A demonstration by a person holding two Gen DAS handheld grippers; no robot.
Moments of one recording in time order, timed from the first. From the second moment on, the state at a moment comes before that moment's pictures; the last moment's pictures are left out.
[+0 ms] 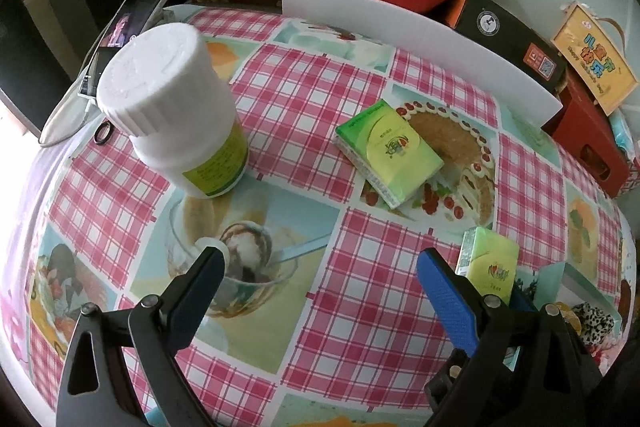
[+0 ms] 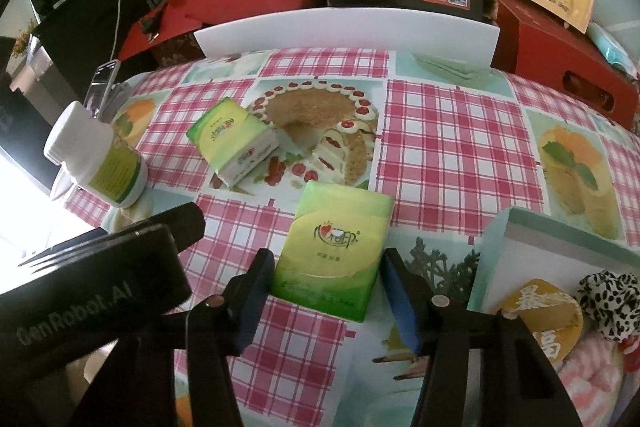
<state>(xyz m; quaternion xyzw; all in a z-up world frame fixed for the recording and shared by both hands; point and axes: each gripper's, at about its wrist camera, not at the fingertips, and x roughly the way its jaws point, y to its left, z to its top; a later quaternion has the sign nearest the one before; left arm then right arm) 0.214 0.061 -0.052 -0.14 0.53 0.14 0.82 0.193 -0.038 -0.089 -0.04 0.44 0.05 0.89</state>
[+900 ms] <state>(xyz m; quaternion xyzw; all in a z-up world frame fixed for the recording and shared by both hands) 0.229 0.051 -0.046 -0.15 0.54 0.12 0.82 0.180 -0.070 -0.059 -0.01 0.42 0.02 0.91</state>
